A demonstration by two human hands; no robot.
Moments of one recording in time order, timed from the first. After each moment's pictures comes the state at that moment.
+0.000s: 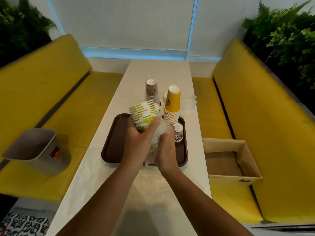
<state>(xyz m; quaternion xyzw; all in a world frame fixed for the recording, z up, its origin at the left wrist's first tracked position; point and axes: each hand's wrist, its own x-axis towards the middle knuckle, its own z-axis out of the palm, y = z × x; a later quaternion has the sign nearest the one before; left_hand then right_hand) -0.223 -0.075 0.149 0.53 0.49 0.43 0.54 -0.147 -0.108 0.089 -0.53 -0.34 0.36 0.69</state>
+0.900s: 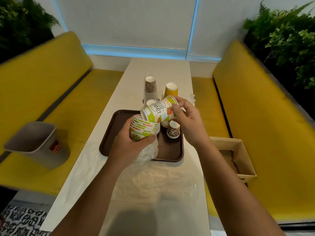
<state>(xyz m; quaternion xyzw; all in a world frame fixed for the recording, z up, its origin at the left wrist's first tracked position) -0.262 -0.088 0.127 0.67 0.48 0.34 0.45 -0.046 -0.108 0.139 -0.50 -0.47 0.36 0.63</state>
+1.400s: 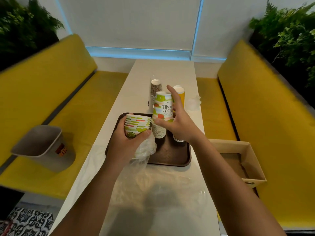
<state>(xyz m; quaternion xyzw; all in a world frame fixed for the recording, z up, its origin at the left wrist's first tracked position) -0.278 -0.055 0.130 0.62 0.53 0.37 0.44 -0.063 -0.067 0.138 -0.52 -0.60 0.33 0.51</state>
